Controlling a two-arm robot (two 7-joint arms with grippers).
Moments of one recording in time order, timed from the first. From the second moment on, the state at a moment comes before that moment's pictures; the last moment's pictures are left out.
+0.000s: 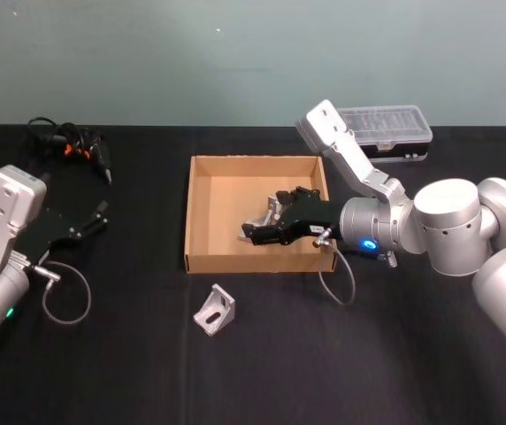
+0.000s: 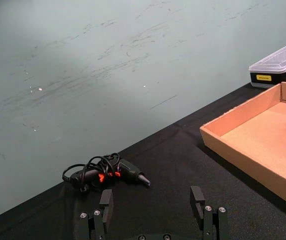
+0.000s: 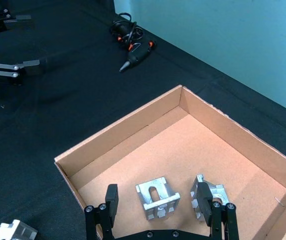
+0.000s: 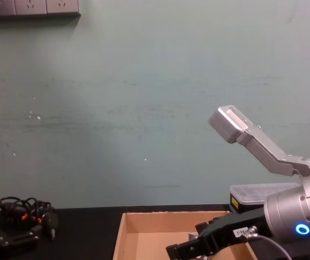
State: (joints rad) left arm -0.20 0.60 0.45 -1.41 -0.25 -0.12 0.03; right arm 0.64 0.31 -0.63 -1.12 0.28 0.35 0.54
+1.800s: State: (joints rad) left arm -0.20 0.60 0.45 -1.41 -0.25 -0.12 0.03; right arm 0.59 0.36 -0.78 -1.52 0.28 0.84 0.56
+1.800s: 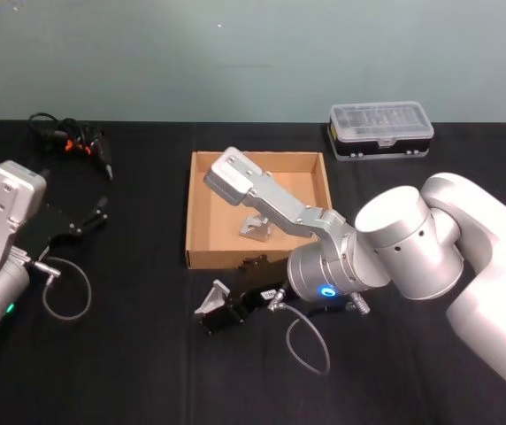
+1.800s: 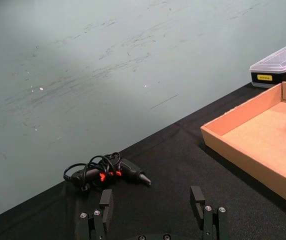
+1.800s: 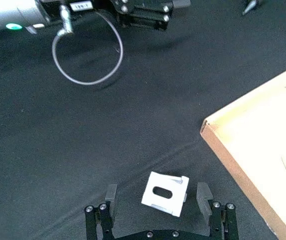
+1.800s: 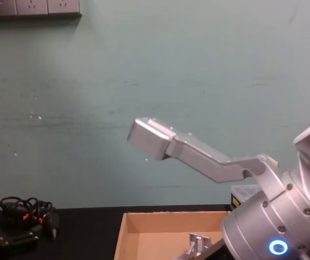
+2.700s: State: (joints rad) left arm -0.20 0.60 0.45 -1.41 -0.25 -0.12 0.03; right arm 0.55 0.32 -0.74 -1.48 0.21 0.85 0.53
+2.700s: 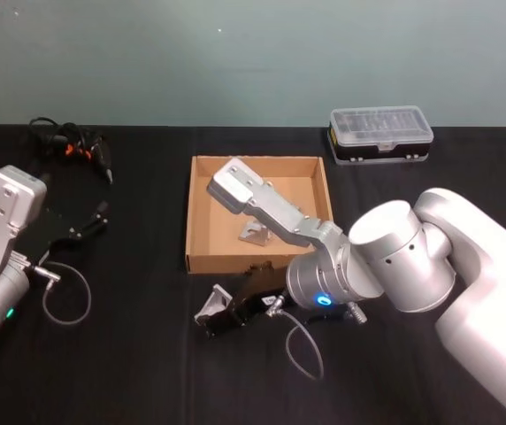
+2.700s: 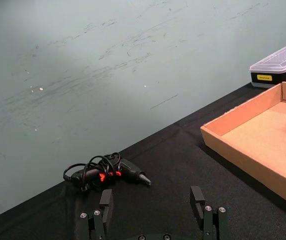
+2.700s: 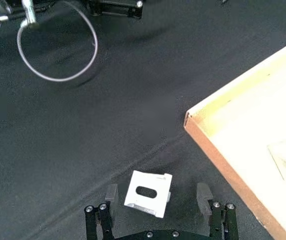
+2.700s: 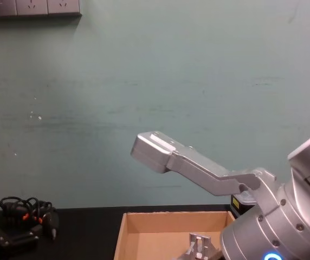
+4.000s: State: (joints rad) left arm -0.20 0.60 0.45 -1.41 -0.25 -0.12 0.03; right arm 0.54 0.31 -0.73 -1.48 0.21 0.84 0.52
